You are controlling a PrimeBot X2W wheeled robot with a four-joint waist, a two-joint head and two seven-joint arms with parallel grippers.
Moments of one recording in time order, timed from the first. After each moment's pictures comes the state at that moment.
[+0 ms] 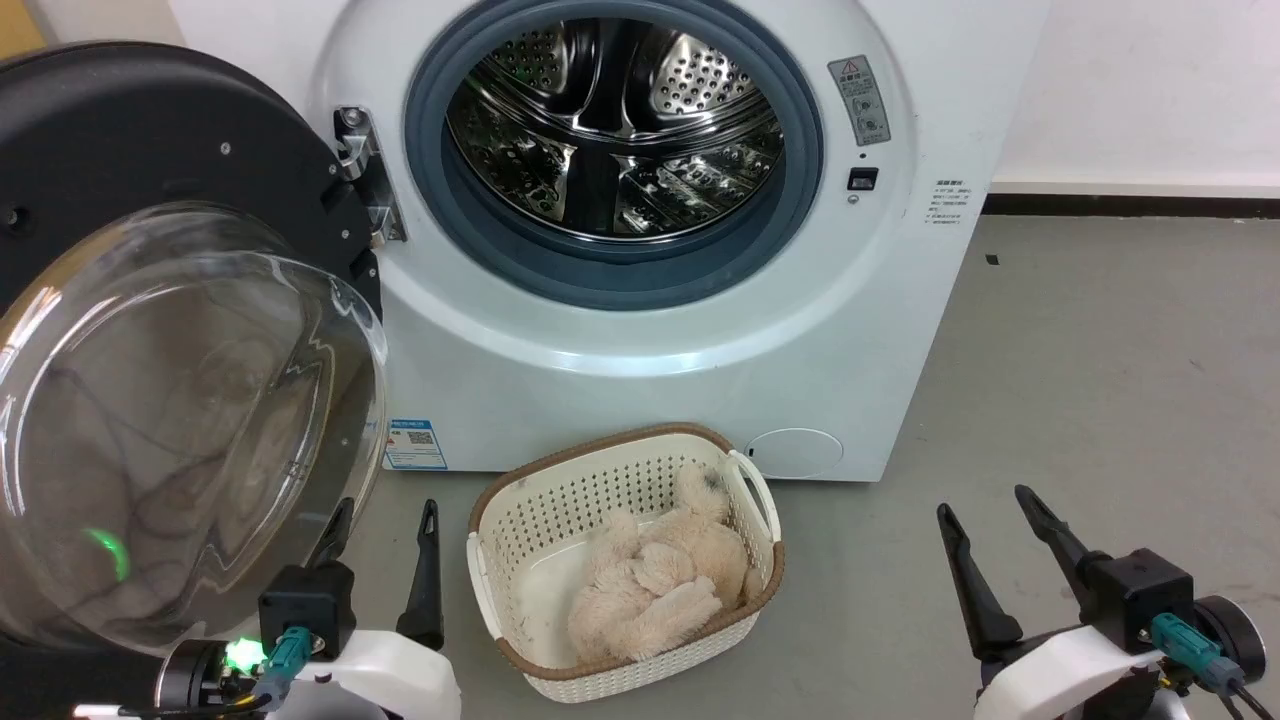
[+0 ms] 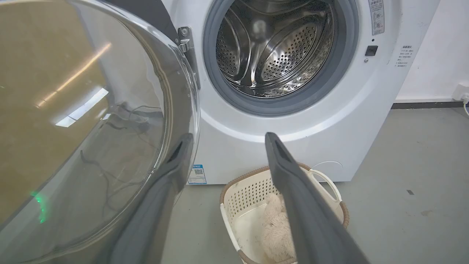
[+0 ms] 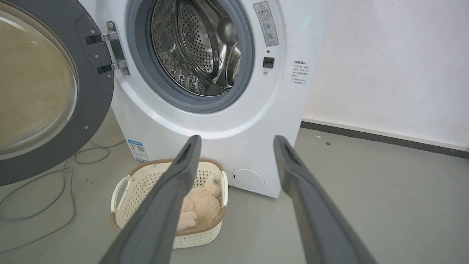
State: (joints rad) left arm 0.02 0.05 -0.01 0.01 -0.01 0.01 -0.02; right arm 0.01 -0.05 0.00 0.01 0.02 0.13 -0.02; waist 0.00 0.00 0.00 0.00
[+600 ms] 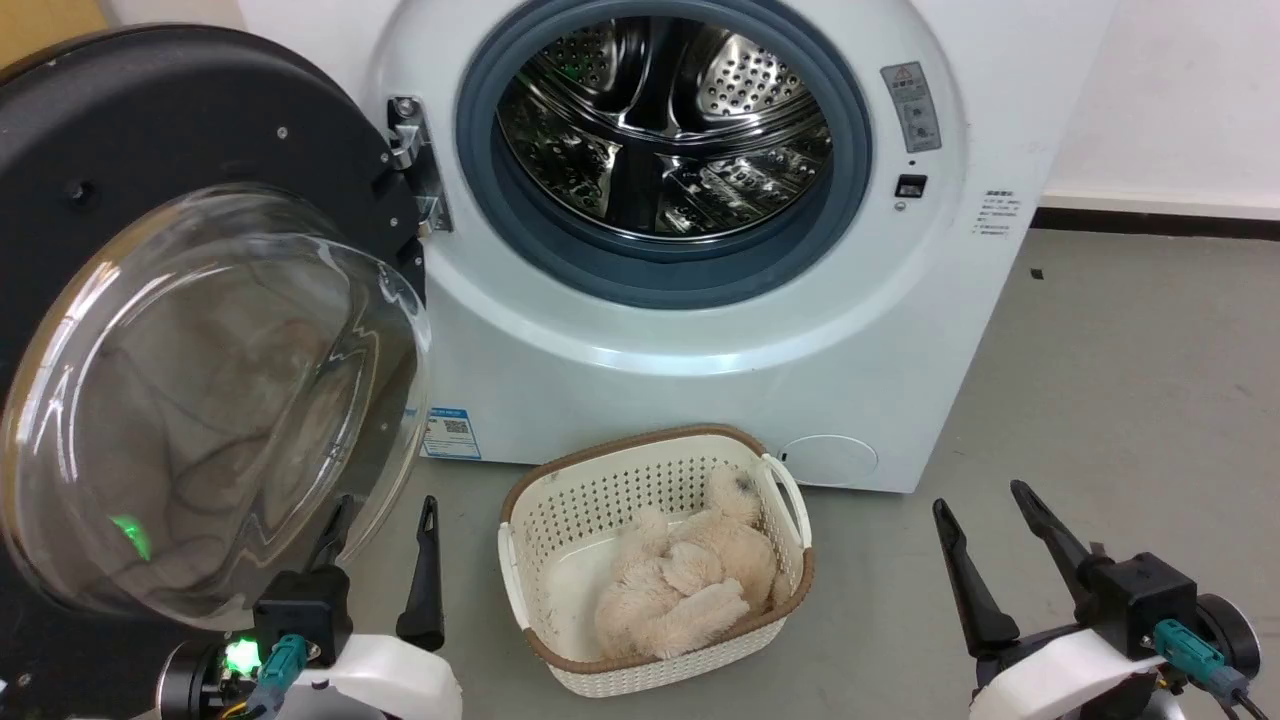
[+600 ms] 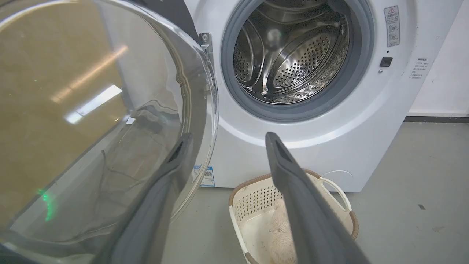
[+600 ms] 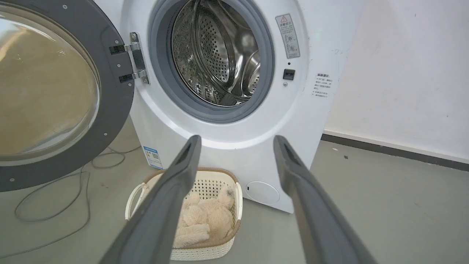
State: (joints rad) left arm 0.02 0.05 -0.01 0.01 -0.03 0.01 -0.06; right arm 0.01 -0.05 0.01 0.01 0.04 0.13 -0.06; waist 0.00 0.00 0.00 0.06
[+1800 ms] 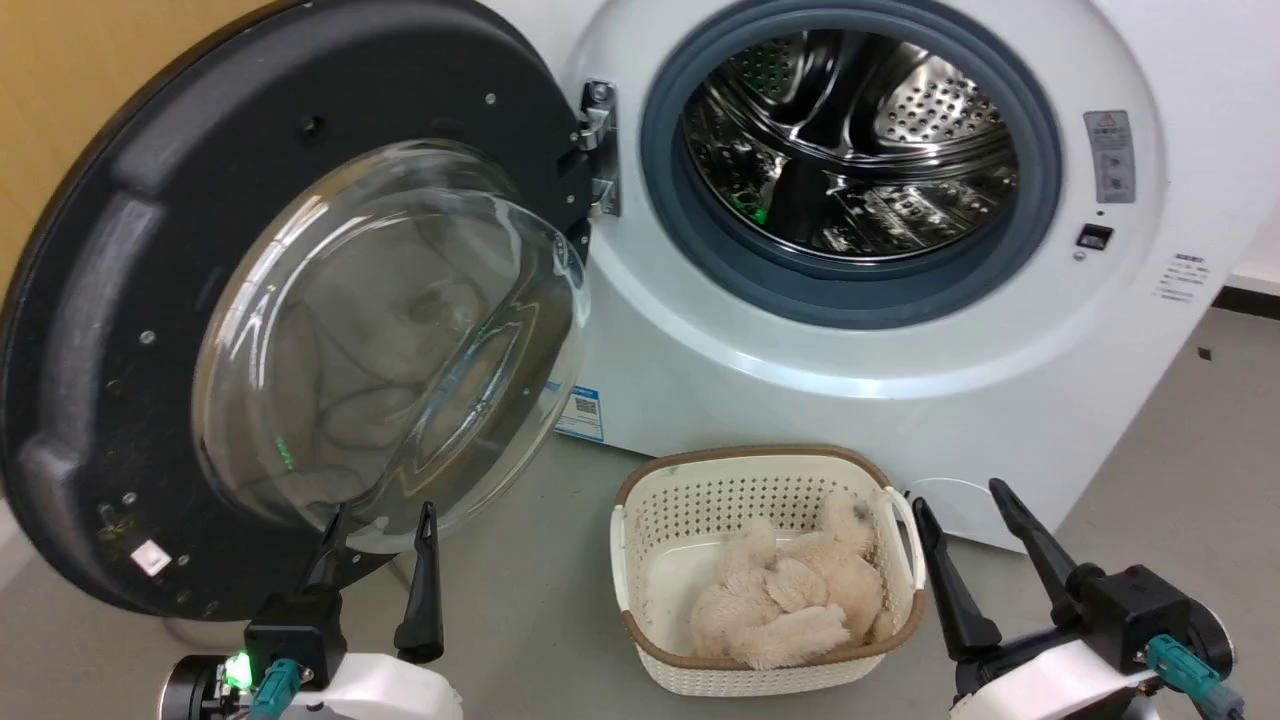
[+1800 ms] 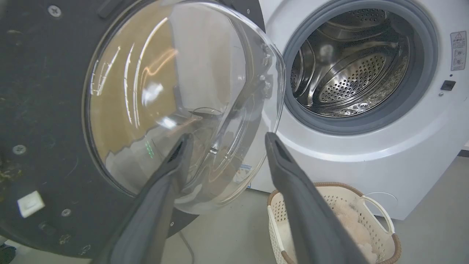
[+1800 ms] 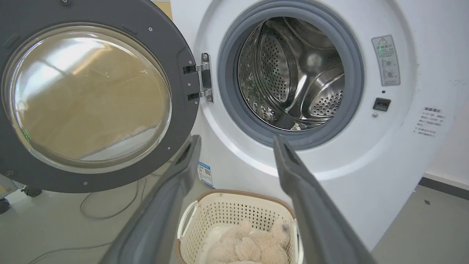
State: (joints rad) left arm 0.03 0.05 -0.02 0.03 -0.06 0.01 -0.13; right arm 0.01 -0.05 0.06 0.03 0.09 0.13 -0.13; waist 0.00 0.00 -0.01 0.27
